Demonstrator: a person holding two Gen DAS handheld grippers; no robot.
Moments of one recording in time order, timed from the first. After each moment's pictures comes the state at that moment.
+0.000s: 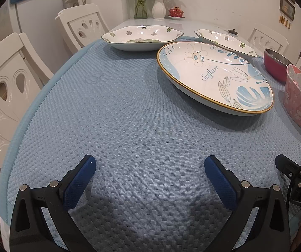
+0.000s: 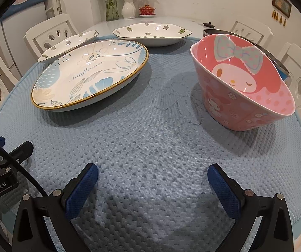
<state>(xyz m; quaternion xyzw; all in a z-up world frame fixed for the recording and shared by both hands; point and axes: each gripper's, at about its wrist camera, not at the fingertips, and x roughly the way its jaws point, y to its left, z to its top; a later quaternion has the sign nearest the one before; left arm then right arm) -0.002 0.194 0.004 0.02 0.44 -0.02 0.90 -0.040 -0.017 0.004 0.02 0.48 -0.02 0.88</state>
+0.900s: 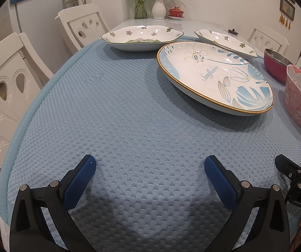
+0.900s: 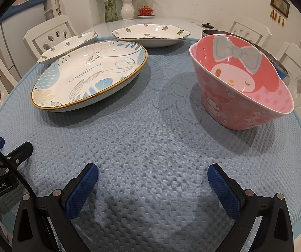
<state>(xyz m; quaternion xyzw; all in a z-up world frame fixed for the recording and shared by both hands) -0.002 0.193 0.004 0.02 0.44 -0.02 0.90 -0.042 -0.017 0.003 0.02 0.47 -0.03 0.88</state>
